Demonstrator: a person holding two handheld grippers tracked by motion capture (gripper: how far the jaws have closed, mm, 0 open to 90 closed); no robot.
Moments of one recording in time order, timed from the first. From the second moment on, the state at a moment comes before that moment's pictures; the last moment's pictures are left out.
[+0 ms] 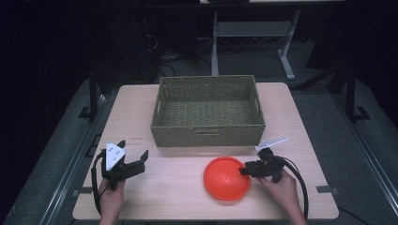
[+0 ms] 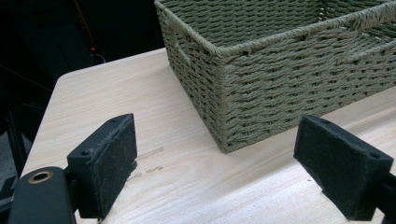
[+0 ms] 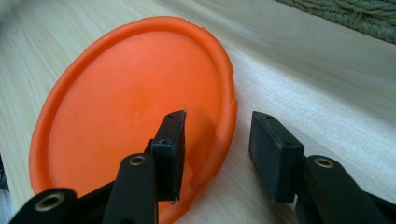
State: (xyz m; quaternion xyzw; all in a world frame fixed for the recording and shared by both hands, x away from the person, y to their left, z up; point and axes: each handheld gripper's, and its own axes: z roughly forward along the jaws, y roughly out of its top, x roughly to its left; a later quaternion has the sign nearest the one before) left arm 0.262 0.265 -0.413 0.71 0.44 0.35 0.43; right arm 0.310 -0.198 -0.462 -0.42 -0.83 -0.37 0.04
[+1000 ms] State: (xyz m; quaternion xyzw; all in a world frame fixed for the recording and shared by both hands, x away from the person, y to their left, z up) left arm 0.261 0.266 -0.412 0.70 0.43 0.36 0.43; right arm 0.308 -0.203 -0.453 -0.42 -0.81 -0.41 0.05
